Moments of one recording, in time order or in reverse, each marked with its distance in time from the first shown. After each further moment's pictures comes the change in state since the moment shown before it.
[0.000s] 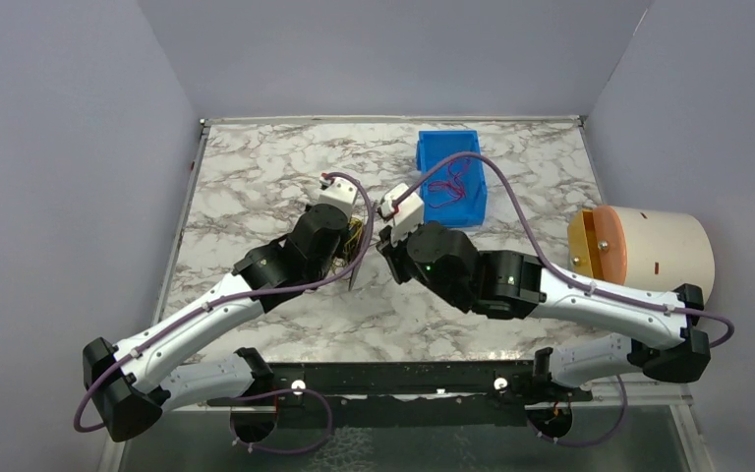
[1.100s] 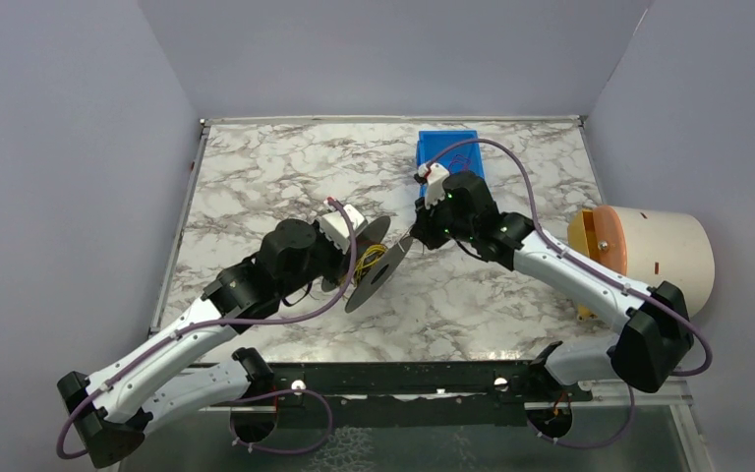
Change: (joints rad) left arm 0.003 -0.192 -0.100 0.035 0.510 0.207; right arm -0.632 0.088 -0.249 0.143 -0.639 -0.095
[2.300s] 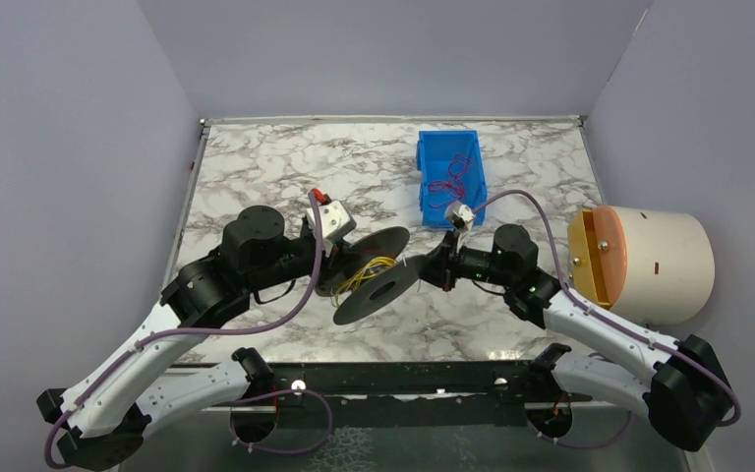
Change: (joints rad) left arm 0.006 -0.036 0.252 -0.212 0.275 0.007; right arm -0.050 -0.336 -0.559 0.644 -0.504 0.190
